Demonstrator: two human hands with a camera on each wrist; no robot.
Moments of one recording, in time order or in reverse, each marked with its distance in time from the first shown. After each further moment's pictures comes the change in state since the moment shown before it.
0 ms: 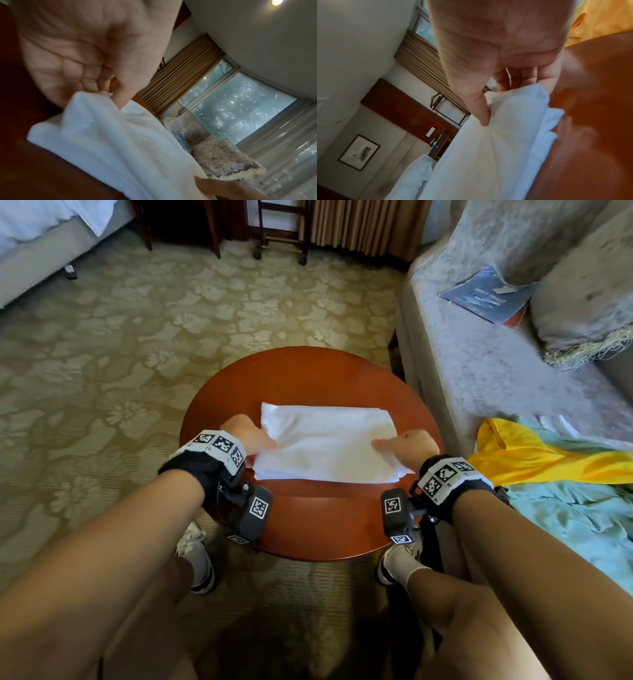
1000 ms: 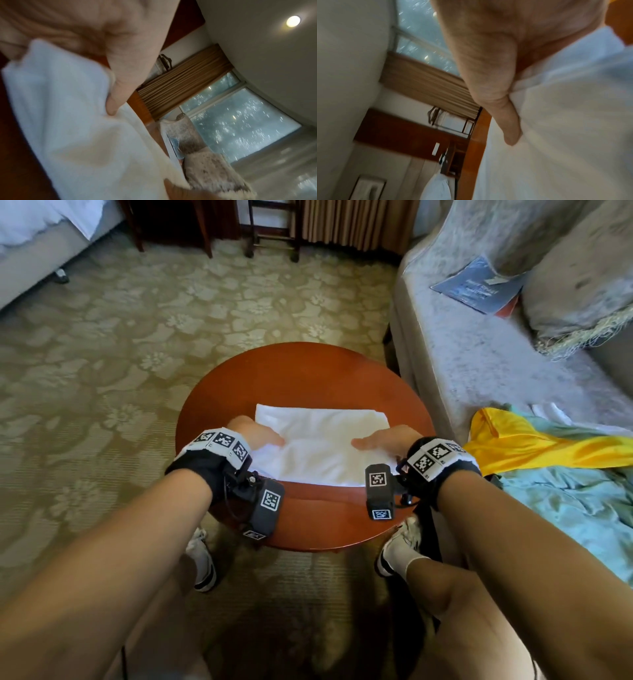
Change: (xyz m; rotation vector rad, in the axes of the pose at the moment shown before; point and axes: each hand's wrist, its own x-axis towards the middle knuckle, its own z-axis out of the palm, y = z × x) left_hand -0.009 0.012 0.009 -0.063 -0.053 -0.087; right_hand -0.012 -0.010 -0.001 0.159 -0.210 0.117
